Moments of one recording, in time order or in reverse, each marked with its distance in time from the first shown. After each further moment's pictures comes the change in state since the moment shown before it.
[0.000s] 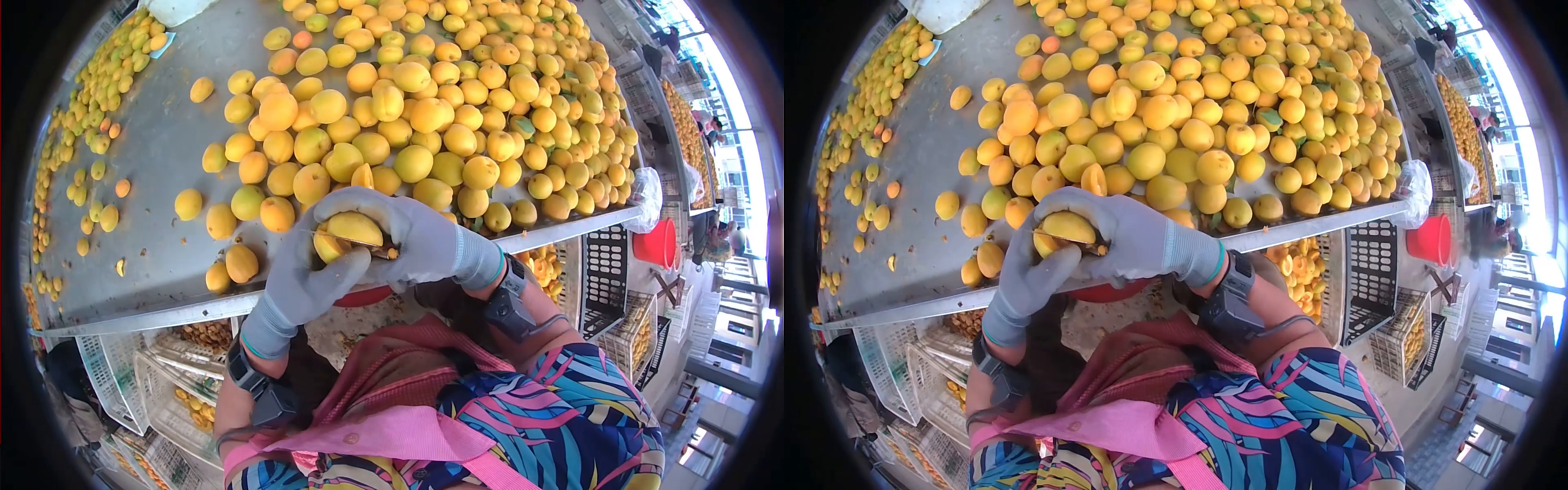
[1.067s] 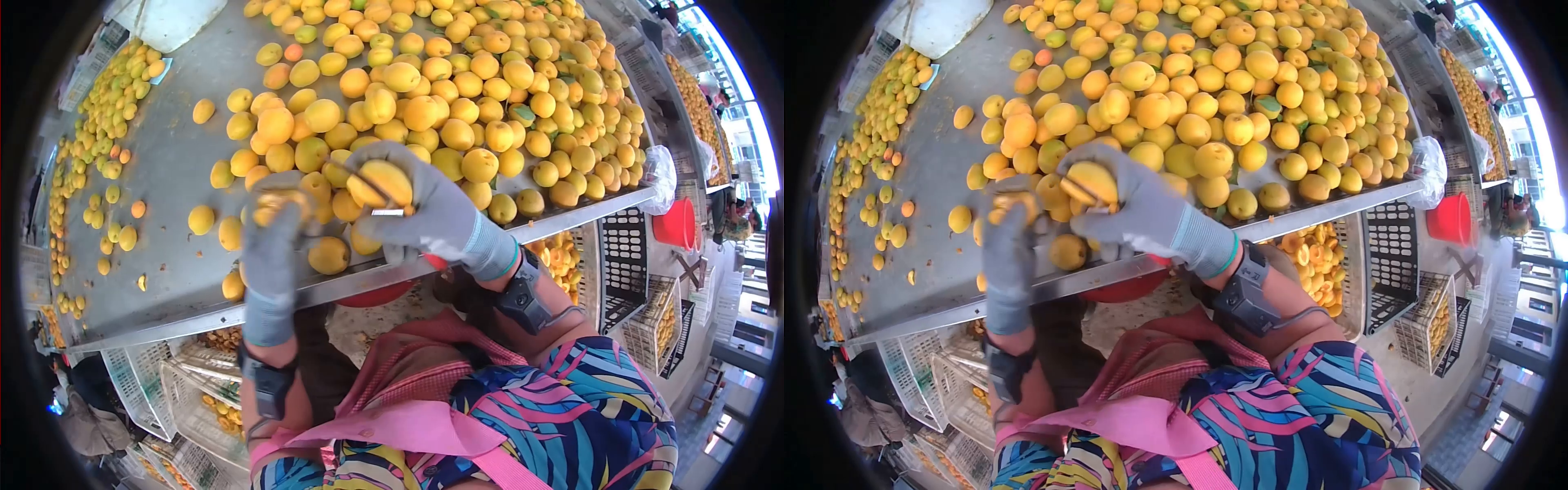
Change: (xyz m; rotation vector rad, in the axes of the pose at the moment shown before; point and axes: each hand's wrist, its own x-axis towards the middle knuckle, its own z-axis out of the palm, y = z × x) left_hand 0.013 -0.012 -0.035 -0.371 0.431 -0.291; right_hand -0.005 -0.029 -0.015 0.448 0.215 0.367
